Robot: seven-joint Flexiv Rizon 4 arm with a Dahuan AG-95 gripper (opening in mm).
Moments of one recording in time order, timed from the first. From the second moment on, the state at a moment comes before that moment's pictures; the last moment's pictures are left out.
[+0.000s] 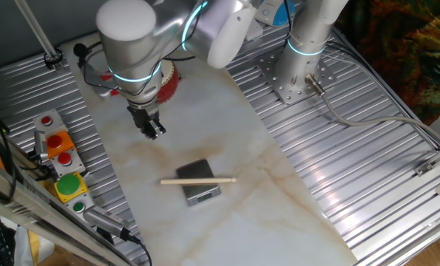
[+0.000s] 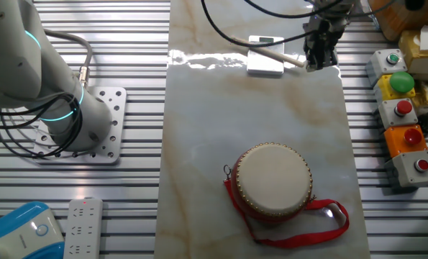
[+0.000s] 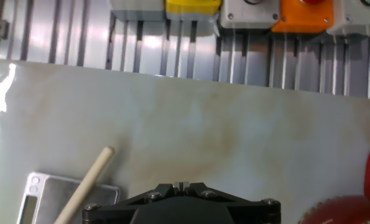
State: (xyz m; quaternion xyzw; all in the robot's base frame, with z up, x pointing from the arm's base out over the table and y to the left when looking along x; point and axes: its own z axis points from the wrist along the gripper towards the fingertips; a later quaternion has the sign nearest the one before) arm 0.588 0.083 0.151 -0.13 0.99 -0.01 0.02
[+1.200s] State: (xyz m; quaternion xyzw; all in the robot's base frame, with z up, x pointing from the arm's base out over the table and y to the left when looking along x) arm 0.589 0.084 0.153 -0.21 0.98 0.00 0.01
